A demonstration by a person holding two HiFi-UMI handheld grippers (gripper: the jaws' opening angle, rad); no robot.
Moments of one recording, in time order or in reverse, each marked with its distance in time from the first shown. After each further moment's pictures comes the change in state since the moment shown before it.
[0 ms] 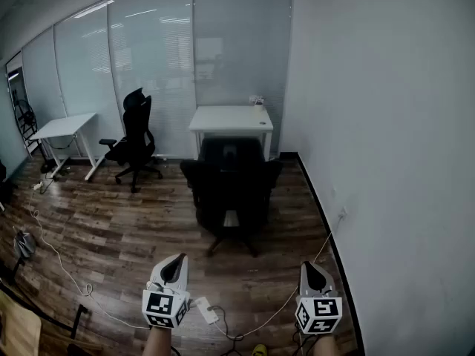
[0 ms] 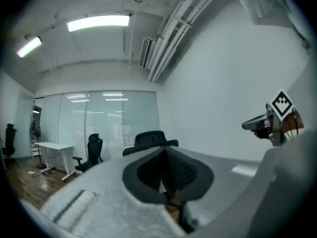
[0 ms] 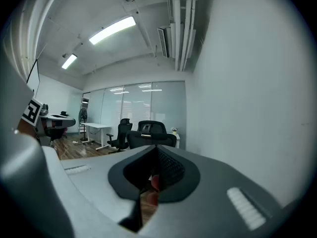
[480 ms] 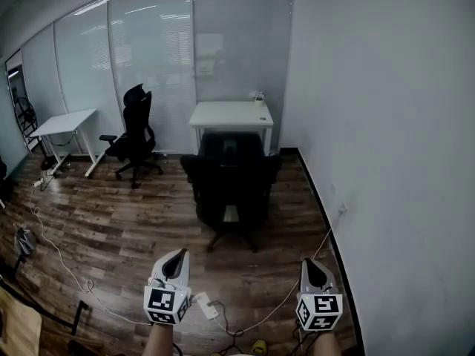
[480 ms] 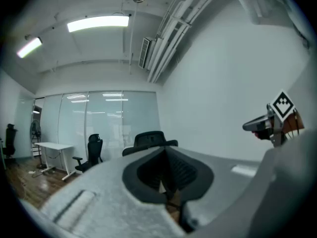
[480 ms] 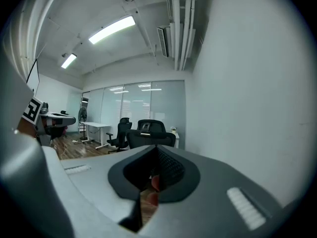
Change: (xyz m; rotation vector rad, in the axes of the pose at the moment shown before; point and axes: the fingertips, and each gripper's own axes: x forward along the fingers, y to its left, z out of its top) left arm -0.002 -0.006 0.001 0.001 -0.003 0.004; right arm -0.006 -0.001 -0.005 -0.016 0.011 0.000
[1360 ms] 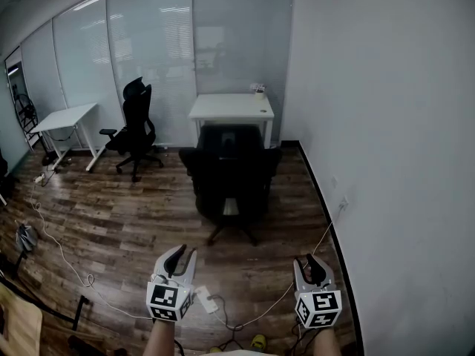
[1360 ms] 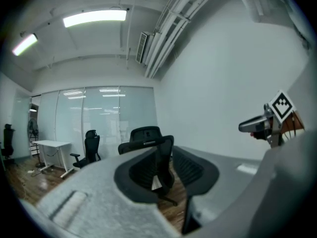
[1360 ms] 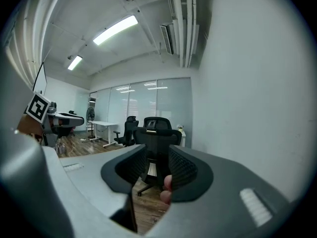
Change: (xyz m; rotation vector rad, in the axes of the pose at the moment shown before) left arm 0.011 -0.023 -0.014 0.000 0.053 -0.033; right arm 0.005 -0.001 -0.017 -0.008 0.021 0.090
